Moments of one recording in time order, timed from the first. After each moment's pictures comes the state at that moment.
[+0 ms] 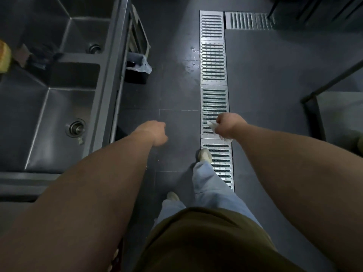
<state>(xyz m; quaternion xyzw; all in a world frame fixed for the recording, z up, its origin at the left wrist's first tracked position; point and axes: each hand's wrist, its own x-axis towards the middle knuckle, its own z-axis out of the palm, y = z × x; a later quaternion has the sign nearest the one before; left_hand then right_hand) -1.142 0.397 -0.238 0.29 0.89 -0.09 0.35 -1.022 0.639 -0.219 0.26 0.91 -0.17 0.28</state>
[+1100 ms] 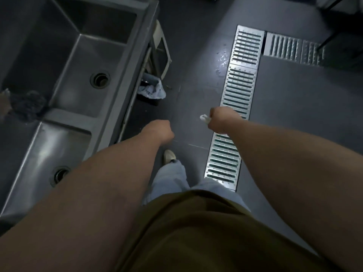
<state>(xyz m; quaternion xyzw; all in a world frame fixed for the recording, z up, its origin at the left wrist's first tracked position) -1.510 0.585 -0.280 0.13 0.91 0.01 0.41 -1.469 0.809 -0.253 0.10 0.94 -0.10 0.30</state>
